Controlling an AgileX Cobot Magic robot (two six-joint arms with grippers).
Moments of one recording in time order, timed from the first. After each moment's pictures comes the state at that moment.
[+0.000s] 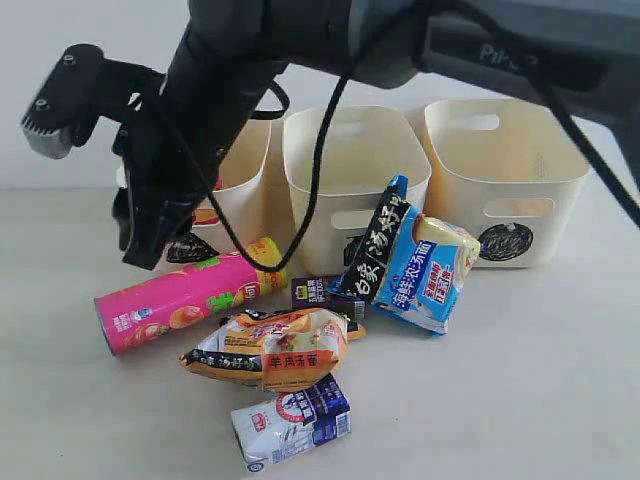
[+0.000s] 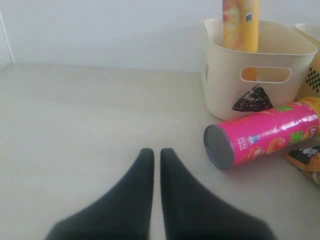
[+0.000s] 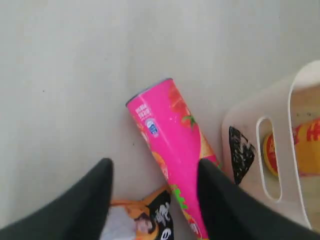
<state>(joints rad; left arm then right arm) 0.08 0.00 0.00 -0.08 0.29 0.04 0.84 2.10 -2.03 0.27 0.97 -0.89</state>
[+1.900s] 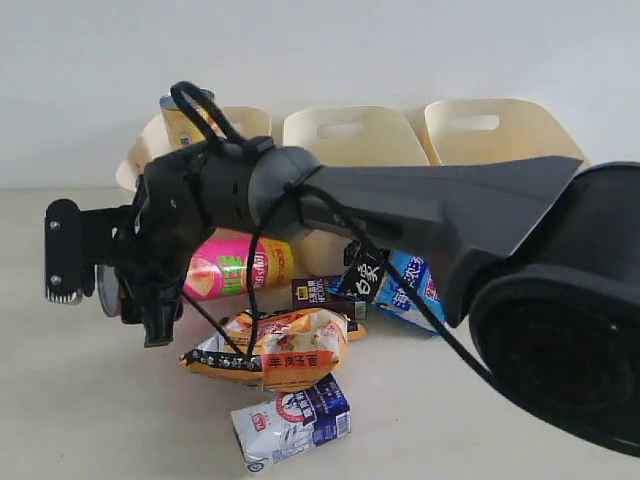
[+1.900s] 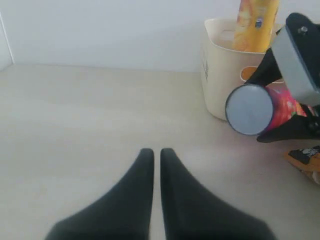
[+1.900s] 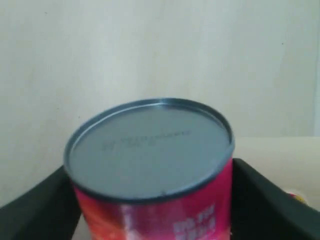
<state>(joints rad) 0.08 0.00 0.00 -0.08 0.29 0.04 0.91 2.35 -2.03 0.06 0.60 -1.07</state>
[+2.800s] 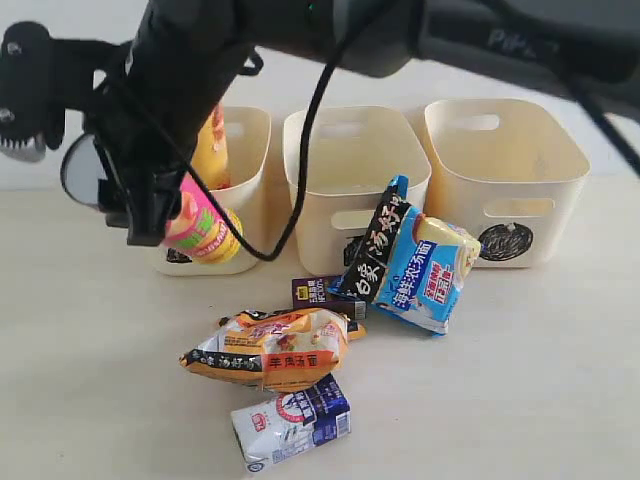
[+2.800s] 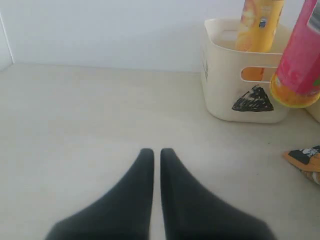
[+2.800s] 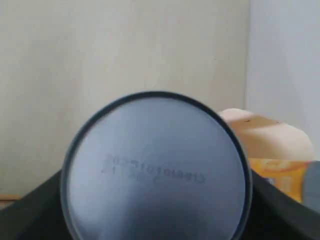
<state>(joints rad) 0.08 0.00 0.00 -0.08 0.29 0.04 0.90 2.04 -2.03 0.07 0.85 -0.99</state>
